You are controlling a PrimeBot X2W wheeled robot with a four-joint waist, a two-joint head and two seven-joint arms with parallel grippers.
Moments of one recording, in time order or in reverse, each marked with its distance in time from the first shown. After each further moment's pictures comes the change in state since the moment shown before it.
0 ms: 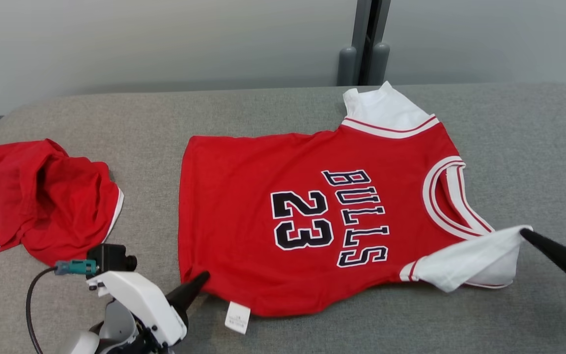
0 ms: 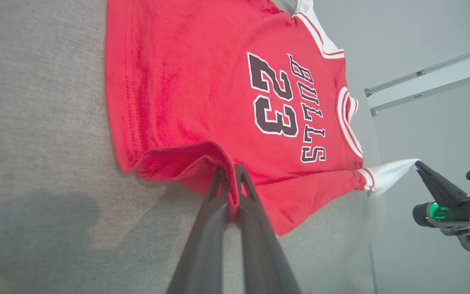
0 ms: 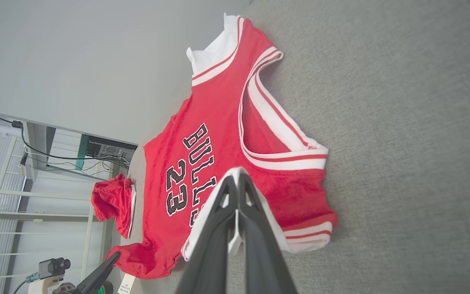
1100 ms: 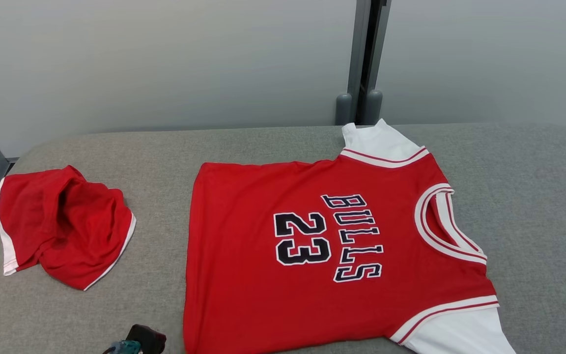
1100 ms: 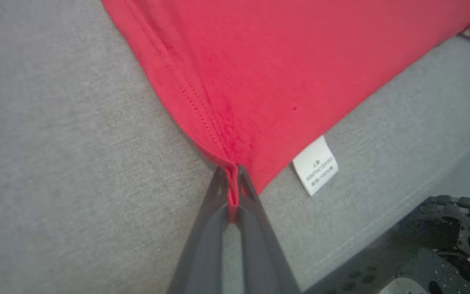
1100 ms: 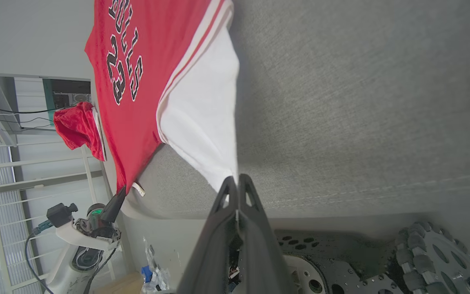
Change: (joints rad) left arm -0.026 0.029 -0.308 0.461 0.569 -0.257 -0.366; right arm 0.397 0.011 -0.111 -0.035 0.003 0.000 0.249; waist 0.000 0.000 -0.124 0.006
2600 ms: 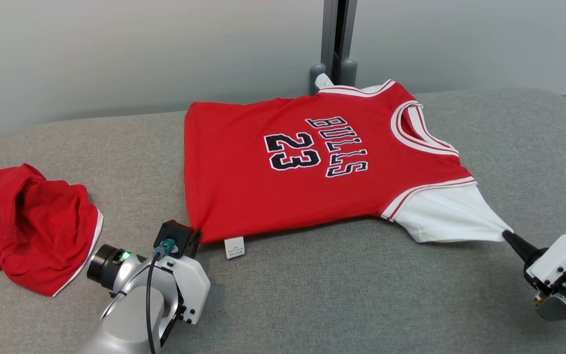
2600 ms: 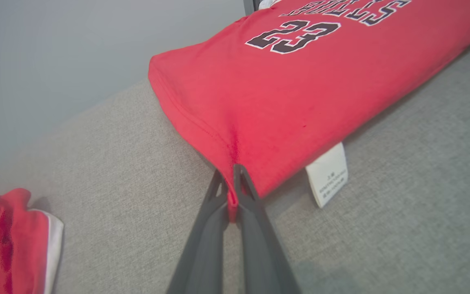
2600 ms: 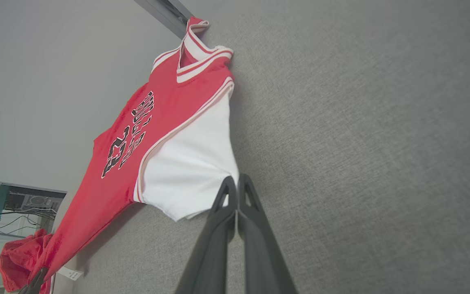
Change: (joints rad) left arm -0.486 -0.318 0.021 0.632 0.243 0.126 -0.311; right arm -0.616 0.310 0.072 0.543 -0.380 0.000 -0.311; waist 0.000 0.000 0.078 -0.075
